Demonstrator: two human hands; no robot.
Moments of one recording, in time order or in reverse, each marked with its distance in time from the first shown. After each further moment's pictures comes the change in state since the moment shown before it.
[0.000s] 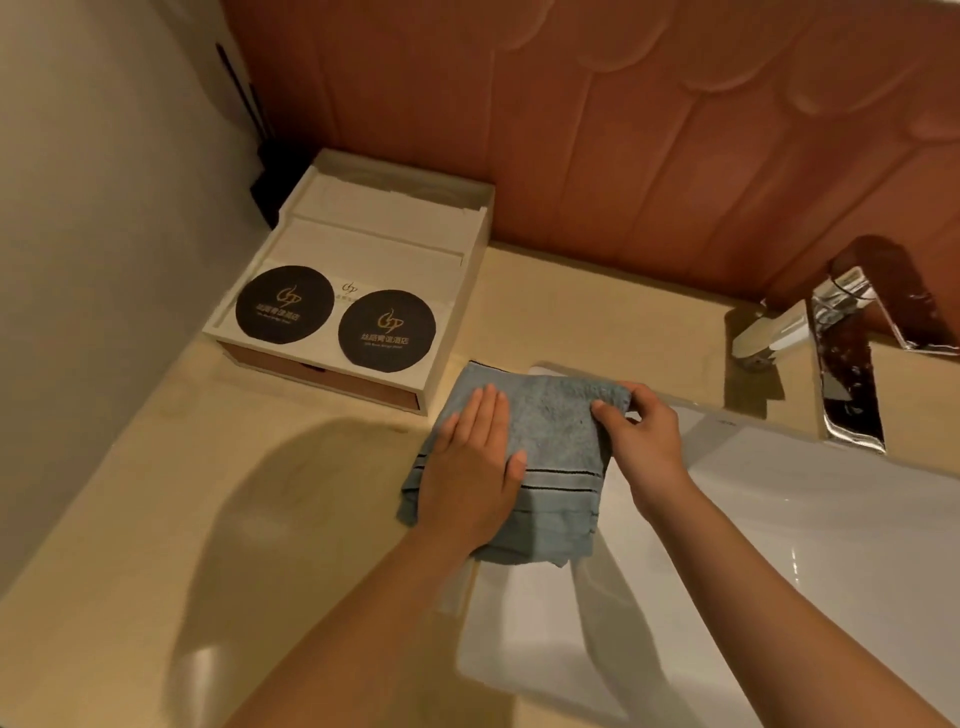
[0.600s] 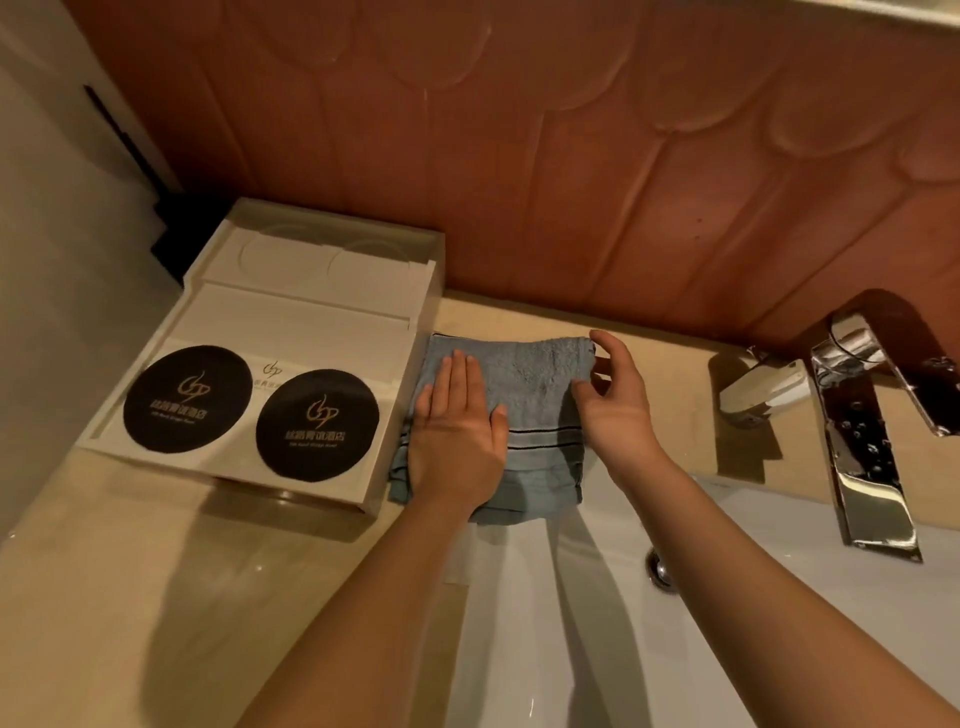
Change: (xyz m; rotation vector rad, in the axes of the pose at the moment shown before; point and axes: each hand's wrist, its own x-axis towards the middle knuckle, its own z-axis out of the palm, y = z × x) left_hand 0.130 0.004 0.009 -0.078 -0.002 -0.104; right_hand 0.098 -0.041 0.018 -0.041 0.036 -0.088
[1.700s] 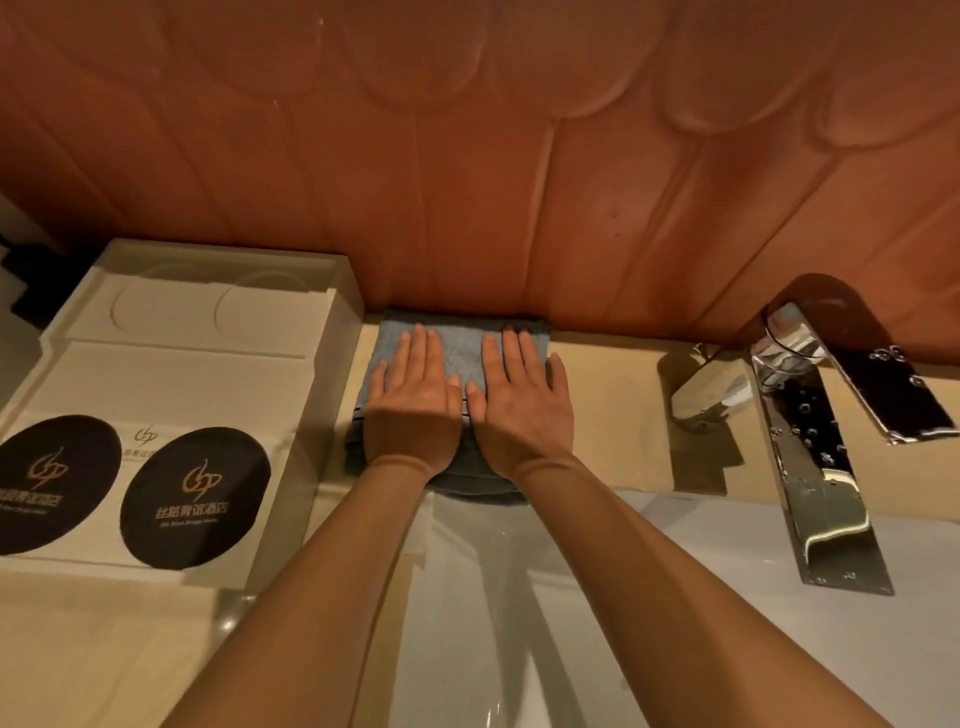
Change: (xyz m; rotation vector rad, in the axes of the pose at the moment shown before) left_hand 0.072 0.026 0.011 0.064 0.029 0.043; right_hand 0.047 0.035 0.016 -1.059 -0.164 -0.301
